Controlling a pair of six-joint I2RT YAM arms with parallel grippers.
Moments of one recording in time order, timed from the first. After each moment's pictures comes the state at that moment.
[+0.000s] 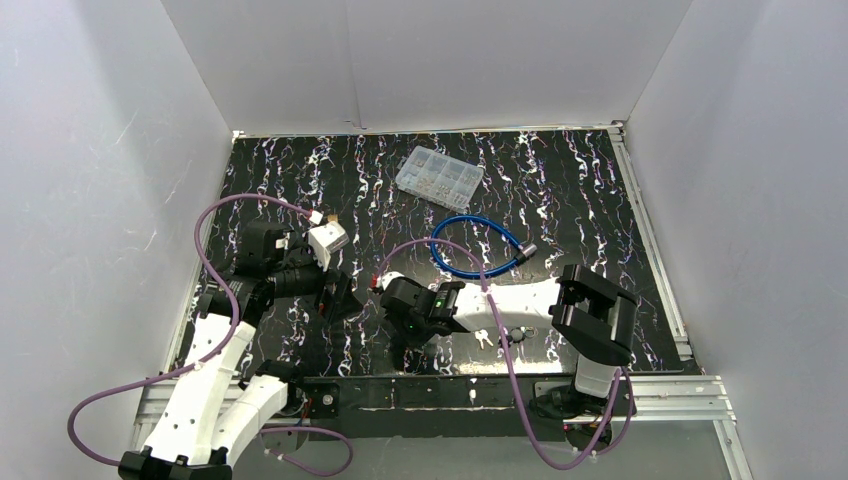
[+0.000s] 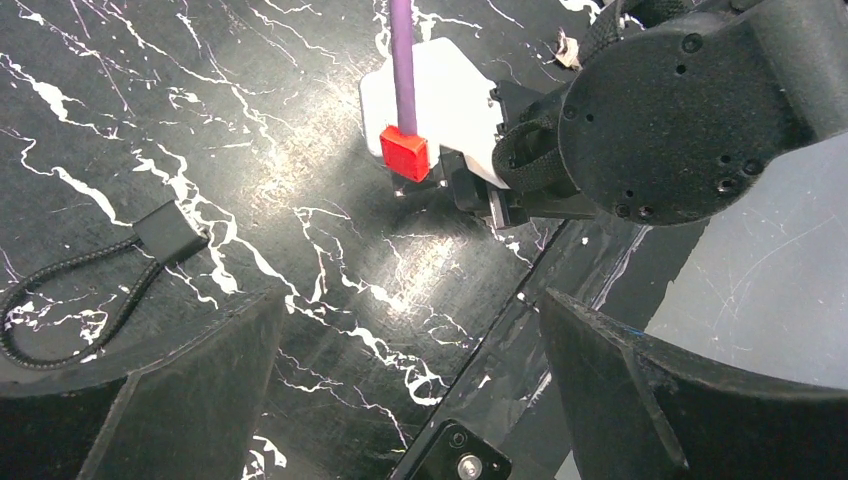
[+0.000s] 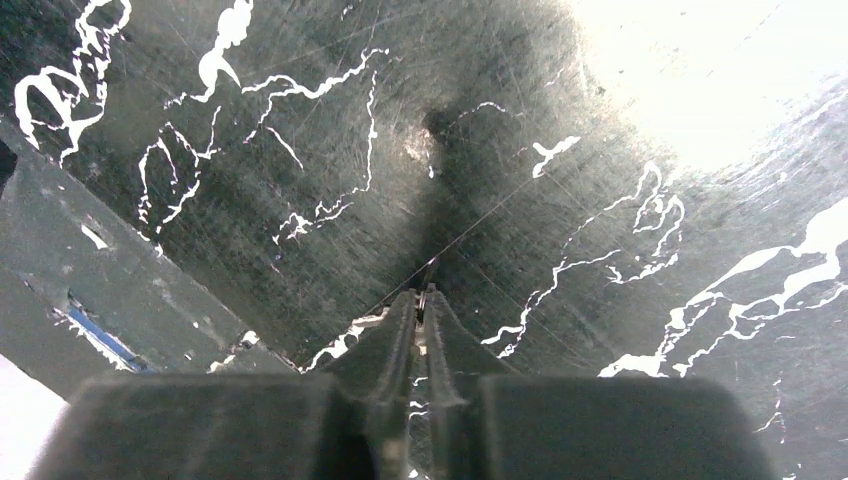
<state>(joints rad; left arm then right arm) -0.23 0.79 0.91 -0.98 0.67 0.31 1.28 1.77 1.08 -0.38 0.03 0.48</state>
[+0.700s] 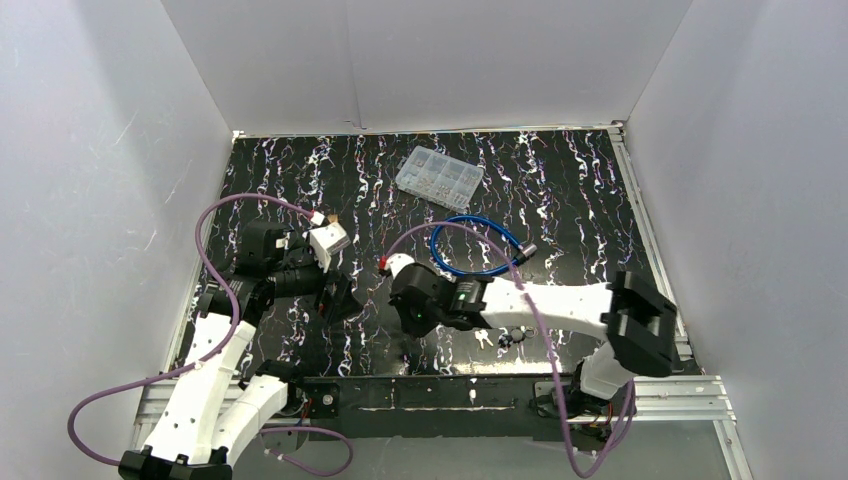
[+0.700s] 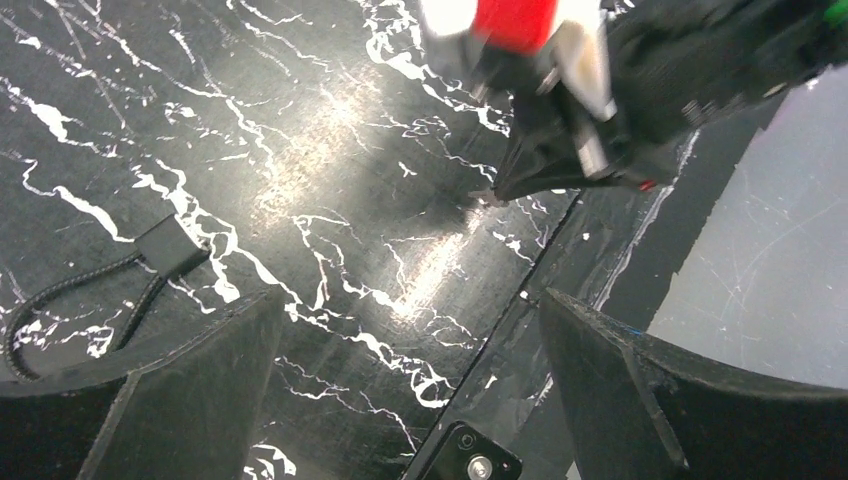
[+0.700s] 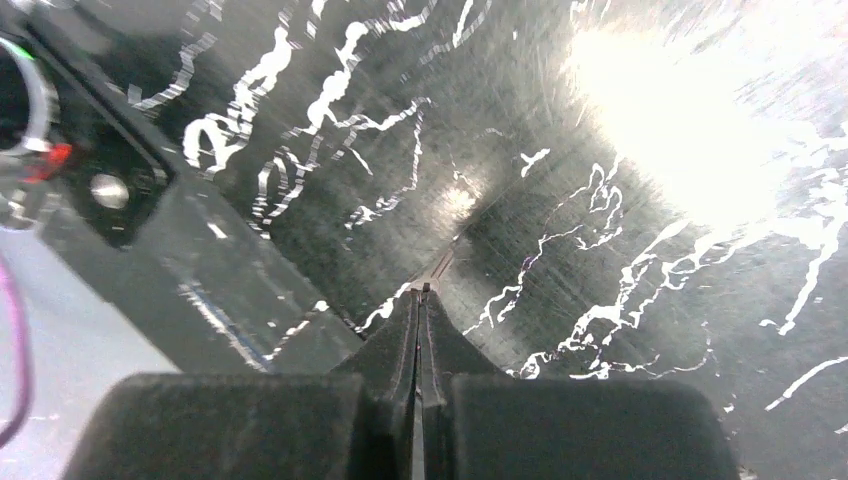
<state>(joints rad) -0.23 0.79 0.91 -0.98 0.68 0.35 1.27 1.62 1.08 -0.40 0.07 0.50</state>
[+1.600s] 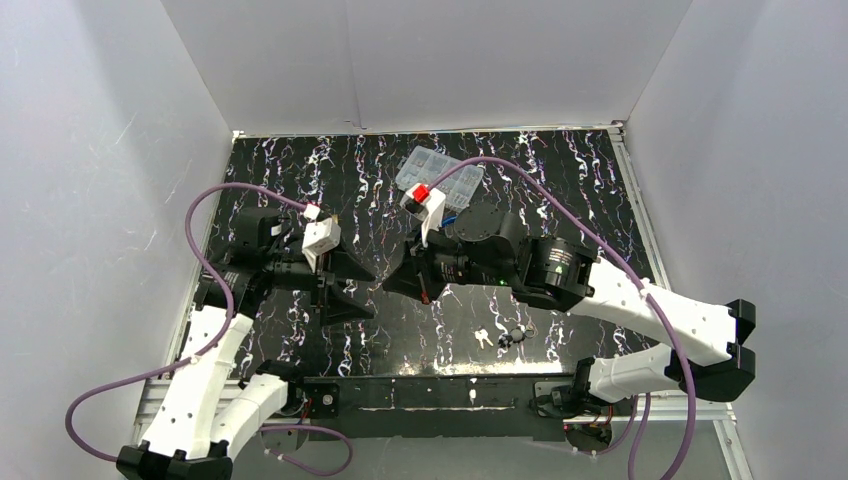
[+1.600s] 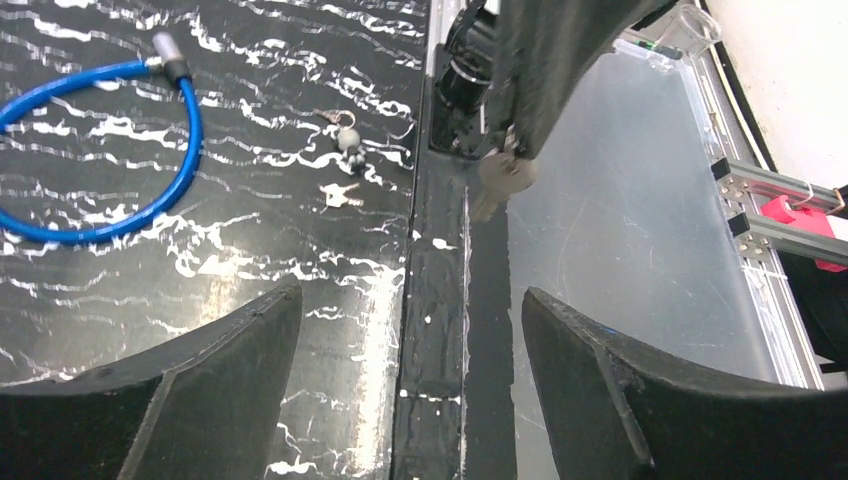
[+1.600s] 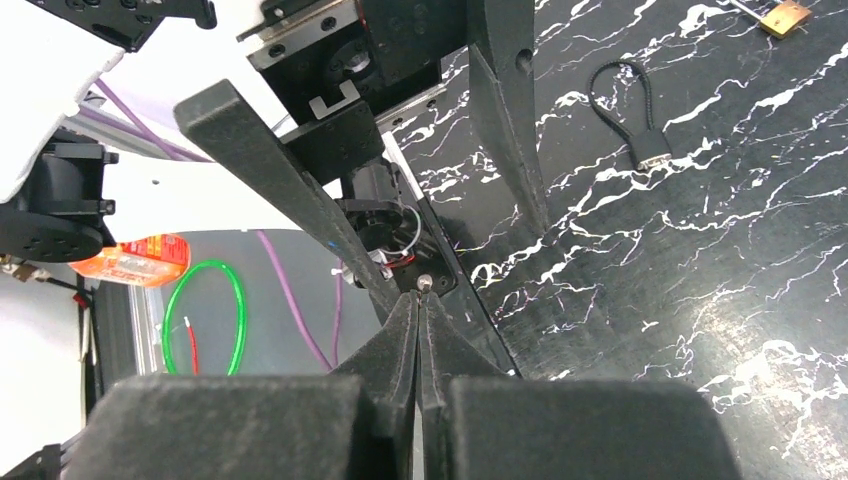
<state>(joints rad) -0.23 0.84 0.99 -0.92 1.26 0.42 1.26 1.27 1.45 -0.52 -0.10 0.47</state>
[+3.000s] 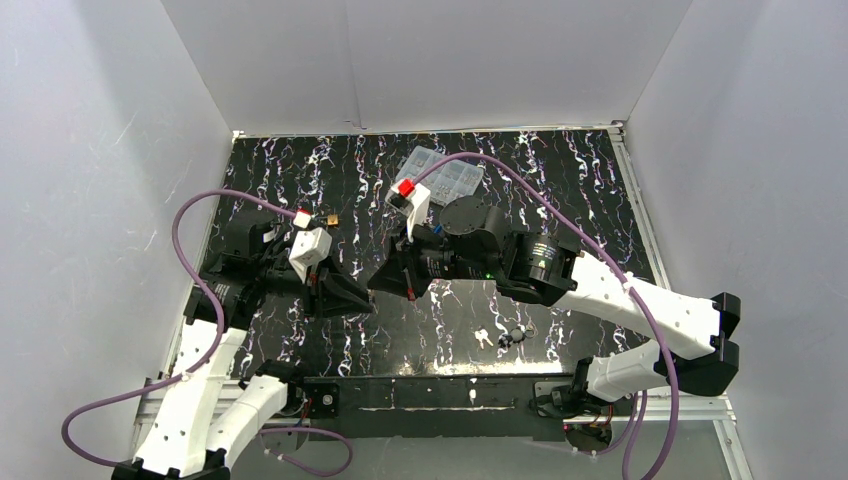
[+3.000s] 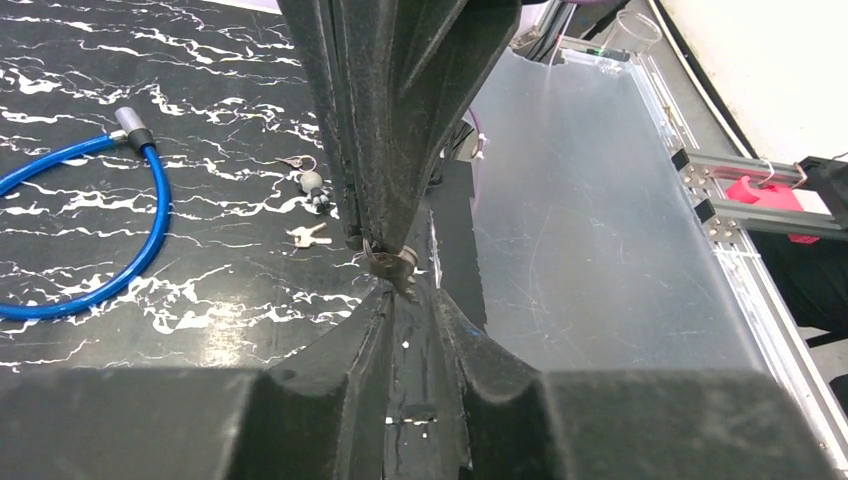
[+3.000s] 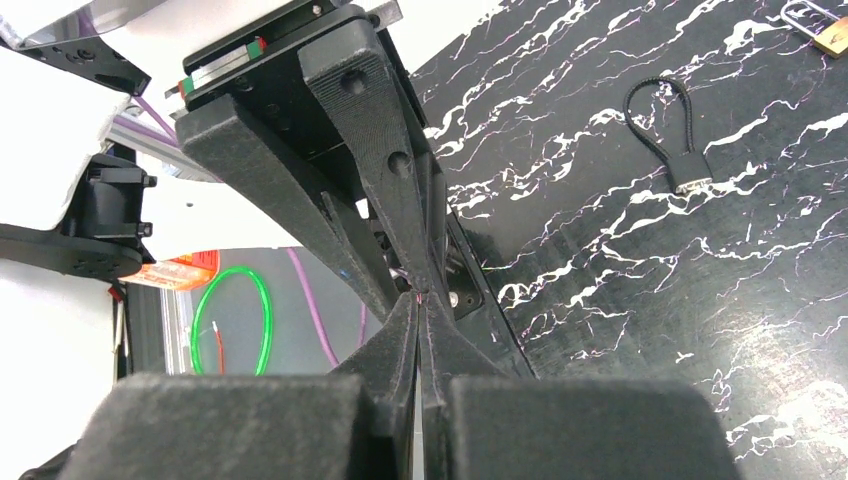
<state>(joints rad) -0.25 0.78 1.03 -0.91 1.37 0.41 1.26 1.34 1.50 -0.48 -0.15 0.49</state>
